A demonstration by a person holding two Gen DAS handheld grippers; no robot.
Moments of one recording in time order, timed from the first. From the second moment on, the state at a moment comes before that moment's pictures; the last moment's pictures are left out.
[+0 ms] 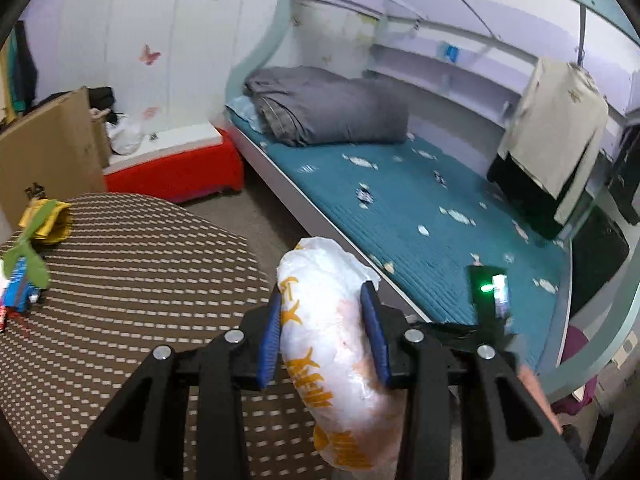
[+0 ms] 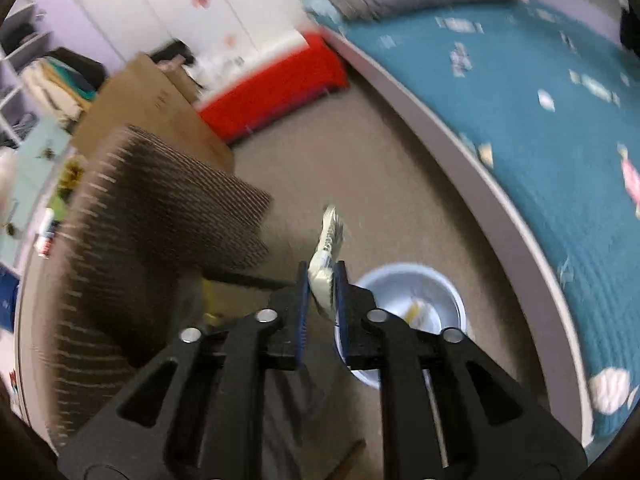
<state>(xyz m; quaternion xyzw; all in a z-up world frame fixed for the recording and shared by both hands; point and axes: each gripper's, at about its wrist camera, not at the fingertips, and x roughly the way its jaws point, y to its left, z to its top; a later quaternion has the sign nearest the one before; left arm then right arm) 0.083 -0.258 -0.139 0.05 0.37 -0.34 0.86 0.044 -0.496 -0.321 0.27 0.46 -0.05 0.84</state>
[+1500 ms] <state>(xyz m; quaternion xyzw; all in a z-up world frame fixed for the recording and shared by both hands) 0.100 -0.288 -0.152 0.06 0.37 -0.34 0.86 0.011 -0.490 -0.190 0.28 0.31 -0.11 0.90</state>
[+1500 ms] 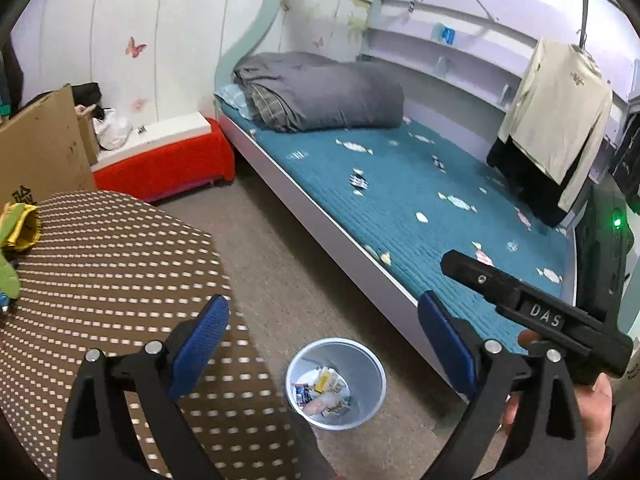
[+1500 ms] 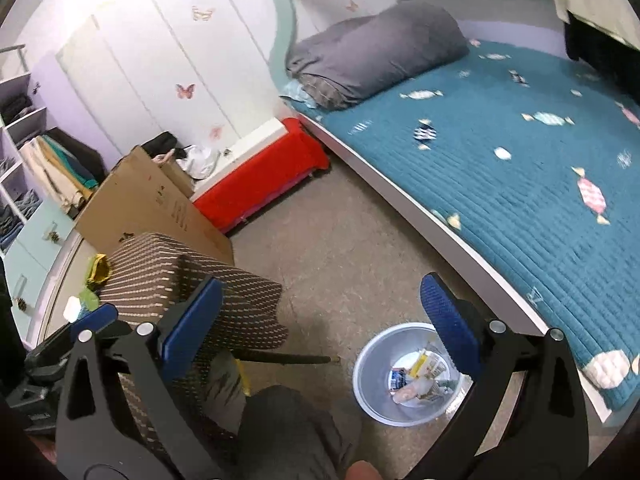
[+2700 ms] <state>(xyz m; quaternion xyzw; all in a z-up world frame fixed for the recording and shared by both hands) 0.179 0.050 -0.131 -0.02 0.34 -0.06 0.94 0.191 -0.197 -0.121 0.11 0.35 0.13 0.92</state>
